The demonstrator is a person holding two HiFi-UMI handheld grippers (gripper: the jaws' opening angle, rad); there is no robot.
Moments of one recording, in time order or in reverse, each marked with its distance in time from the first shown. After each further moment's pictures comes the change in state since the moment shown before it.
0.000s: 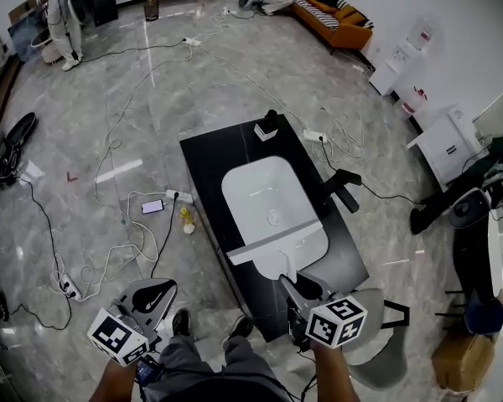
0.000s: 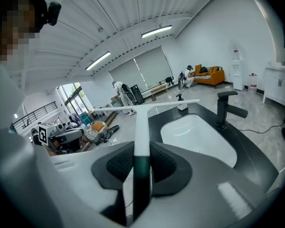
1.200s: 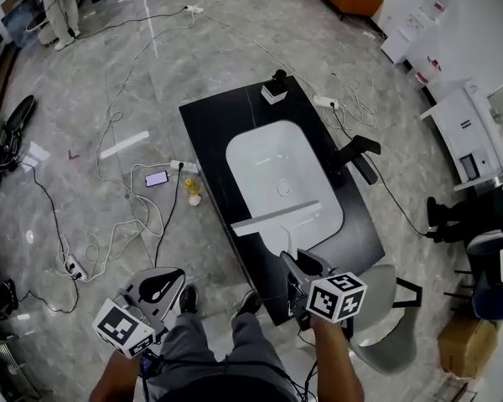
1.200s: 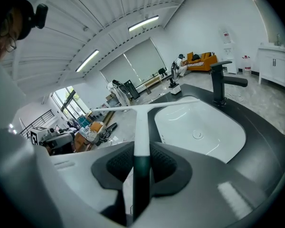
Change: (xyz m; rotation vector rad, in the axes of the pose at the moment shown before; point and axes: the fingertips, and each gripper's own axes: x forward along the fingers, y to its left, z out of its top) left arm 0.030 0.000 -0.058 -0.041 0.095 -0.032; right arm 0.053 -0.051 -0.060 0.132 0.070 -0.013
